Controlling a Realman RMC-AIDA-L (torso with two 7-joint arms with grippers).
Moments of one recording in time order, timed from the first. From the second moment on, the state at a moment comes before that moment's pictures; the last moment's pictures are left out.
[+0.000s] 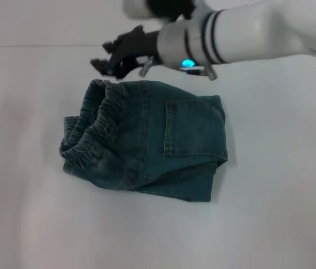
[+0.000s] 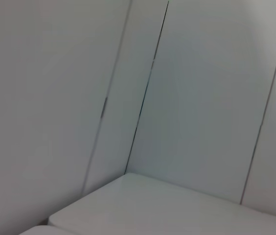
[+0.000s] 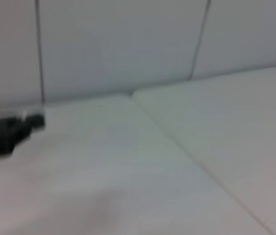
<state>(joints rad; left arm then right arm) -0.46 -2.14 -0.55 0.06 1.68 1.15 -0.40 0.94 2.10 -1.68 -0.80 -1.90 -0.62 2.09</state>
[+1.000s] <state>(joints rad) -0.39 -2.11 0.42 0.75 2.07 1.71 -1.35 0.39 2.01 -0.89 -0.90 -1.77 -1.68 1.63</state>
